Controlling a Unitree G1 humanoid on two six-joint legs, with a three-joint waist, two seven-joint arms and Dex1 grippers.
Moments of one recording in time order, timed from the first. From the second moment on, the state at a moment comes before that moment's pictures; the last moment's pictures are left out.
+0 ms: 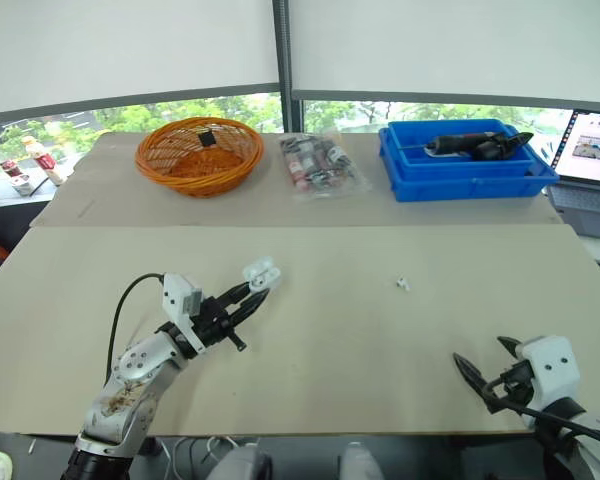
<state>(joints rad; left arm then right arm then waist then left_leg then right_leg) -0.06 0.34 -0.08 -0.30 -0.28 0.15 -0.58 0.38 -0.62 -0.48 -0.36 0.38 0.27 0.67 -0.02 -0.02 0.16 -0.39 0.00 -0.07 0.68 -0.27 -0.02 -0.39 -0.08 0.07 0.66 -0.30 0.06</state>
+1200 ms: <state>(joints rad) 0.02 0.39 -0.10 -0.31 -0.32 0.13 -0.73 -0.30 -0.62 -0.05 0.10 0.21 0.42 0.64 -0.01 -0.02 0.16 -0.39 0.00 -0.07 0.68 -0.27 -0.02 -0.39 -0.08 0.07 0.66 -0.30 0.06</state>
